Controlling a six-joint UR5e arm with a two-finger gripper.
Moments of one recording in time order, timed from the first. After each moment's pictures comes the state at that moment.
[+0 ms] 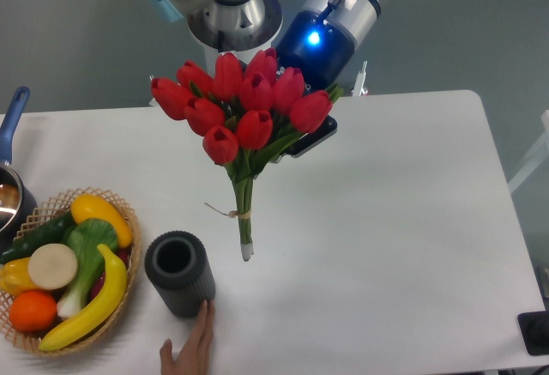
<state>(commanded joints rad) 2.65 -1.68 -1.64 -0.77 0.47 0.77</state>
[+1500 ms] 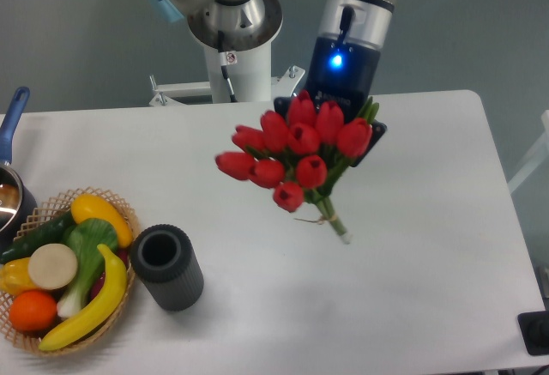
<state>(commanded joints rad) 2.65 -1.66 -1.73 -0.78 1.11 1.00</state>
